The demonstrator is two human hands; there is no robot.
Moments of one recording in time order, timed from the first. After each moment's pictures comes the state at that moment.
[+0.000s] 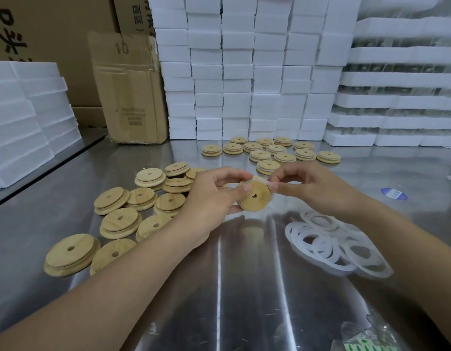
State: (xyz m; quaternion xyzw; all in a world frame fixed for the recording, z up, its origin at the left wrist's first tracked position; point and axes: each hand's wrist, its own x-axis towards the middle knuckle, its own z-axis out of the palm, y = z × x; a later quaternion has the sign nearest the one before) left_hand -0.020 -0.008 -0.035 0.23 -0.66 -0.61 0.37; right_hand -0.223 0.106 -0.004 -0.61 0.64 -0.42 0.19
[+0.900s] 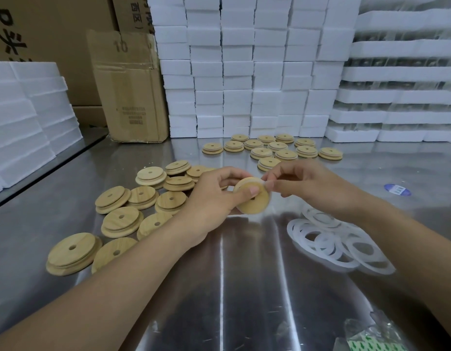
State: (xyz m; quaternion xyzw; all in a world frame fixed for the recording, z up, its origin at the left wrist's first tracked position) left_hand -0.019 -0.010 -0.036 0.22 -0.71 -0.58 0.34; right_hand -0.211 0.107 -0.003 -0.60 0.63 -0.44 0.25
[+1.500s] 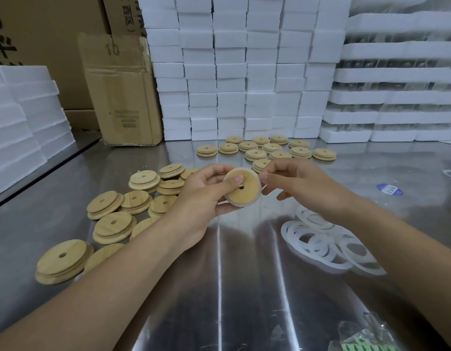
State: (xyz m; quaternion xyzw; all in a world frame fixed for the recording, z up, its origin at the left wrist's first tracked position) left_hand -0.019 -0.014 -0.033 0.19 -0.58 -0.71 0.35; right_hand -0.209 0.102 -0.005 -0.56 0.65 -0.46 0.23
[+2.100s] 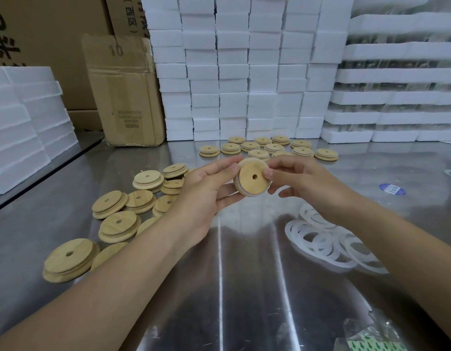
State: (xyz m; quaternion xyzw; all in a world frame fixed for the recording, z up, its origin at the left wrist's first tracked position) left_hand -0.015 -0.016 -0.026 0.16 -0.57 -0.73 0.34; right_hand -0.208 0.103 -0.005 -0.53 0.62 -0.52 0.27
